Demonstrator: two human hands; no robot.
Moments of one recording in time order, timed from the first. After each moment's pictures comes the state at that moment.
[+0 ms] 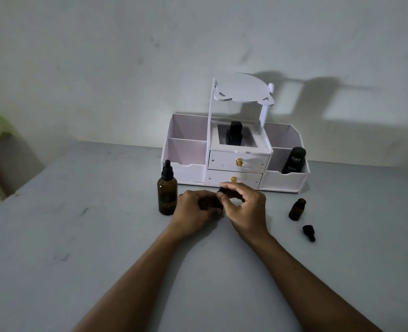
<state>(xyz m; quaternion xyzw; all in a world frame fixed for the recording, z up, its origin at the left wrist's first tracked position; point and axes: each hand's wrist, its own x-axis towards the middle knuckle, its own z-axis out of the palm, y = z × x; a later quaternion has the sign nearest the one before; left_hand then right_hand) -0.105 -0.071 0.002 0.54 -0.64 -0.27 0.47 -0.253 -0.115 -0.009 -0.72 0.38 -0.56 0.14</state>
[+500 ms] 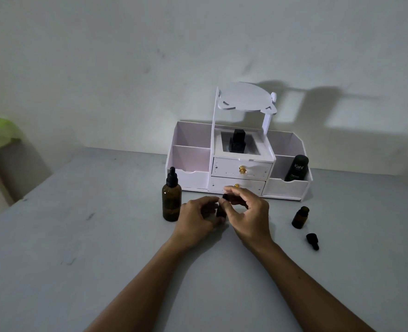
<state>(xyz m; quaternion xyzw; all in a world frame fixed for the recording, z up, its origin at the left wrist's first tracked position) -0.104 -0.066 -0.003 0.57 -0.62 -0.25 0.47 -0.252 -0.112 -0.004 -0.73 0.37 -0.56 0.14</state>
